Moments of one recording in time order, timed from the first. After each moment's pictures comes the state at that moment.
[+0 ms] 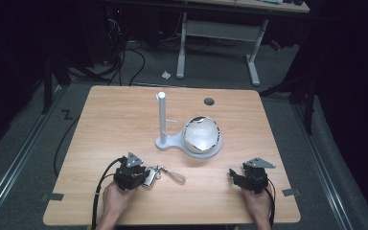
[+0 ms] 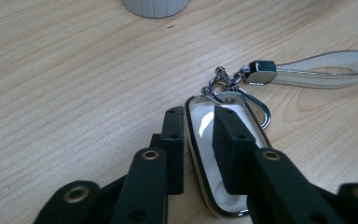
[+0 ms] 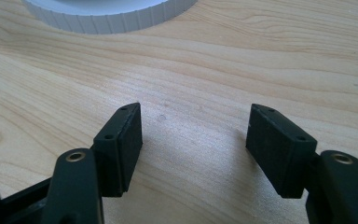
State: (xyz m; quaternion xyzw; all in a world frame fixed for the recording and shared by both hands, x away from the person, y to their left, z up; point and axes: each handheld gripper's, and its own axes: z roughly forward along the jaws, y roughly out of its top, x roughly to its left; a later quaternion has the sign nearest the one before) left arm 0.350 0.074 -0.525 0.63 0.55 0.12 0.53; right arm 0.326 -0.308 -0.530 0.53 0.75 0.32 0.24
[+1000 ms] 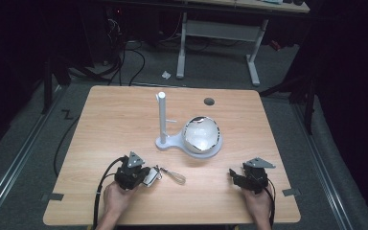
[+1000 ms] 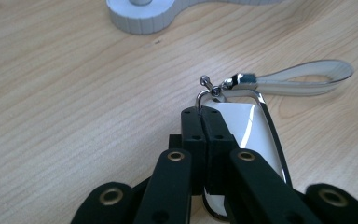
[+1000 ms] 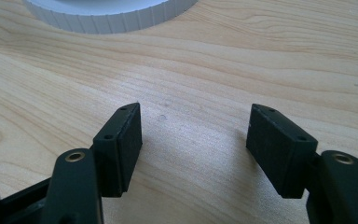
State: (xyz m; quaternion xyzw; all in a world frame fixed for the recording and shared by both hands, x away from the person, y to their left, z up) left arm 0.346 0.070 -0.514 0.64 0.53 0.11 0.54; right arm 0.326 -0.307 -0.530 0.53 0.75 0.32 0.24
